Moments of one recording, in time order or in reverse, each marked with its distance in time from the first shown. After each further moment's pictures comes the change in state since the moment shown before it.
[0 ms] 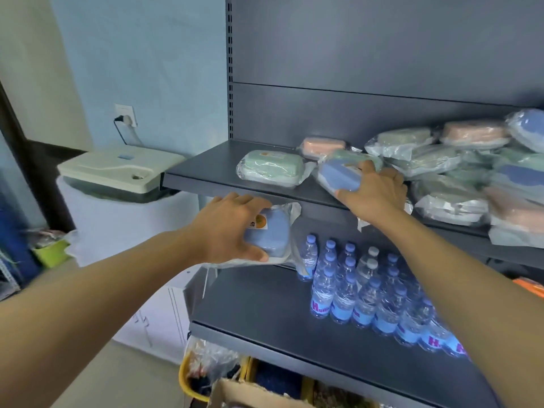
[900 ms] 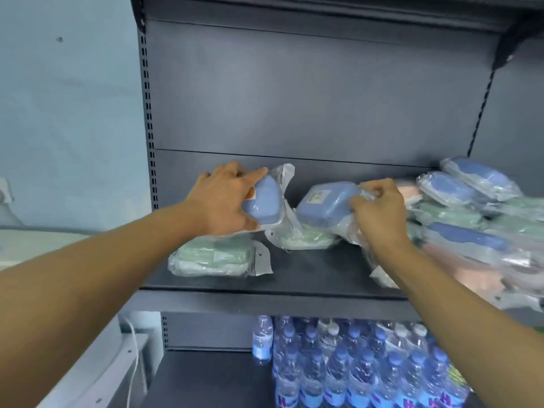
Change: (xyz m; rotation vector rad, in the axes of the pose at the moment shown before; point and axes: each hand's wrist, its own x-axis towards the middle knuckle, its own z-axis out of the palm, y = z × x) left_hand 0.194 -0.026 -0.063 -0.005 0.267 0.202; right_hand 0.060 0.014 -0.055 0.852 0.563 0.148
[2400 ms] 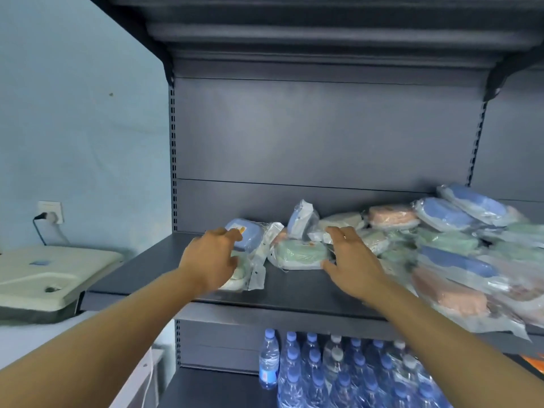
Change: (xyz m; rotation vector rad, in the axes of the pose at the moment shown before) left_hand -0.059 0.038 0.013 0.053 -0.058 -0.301; right_hand -0.021 0.015 -0.033 -0.799 -0.567 -0.384
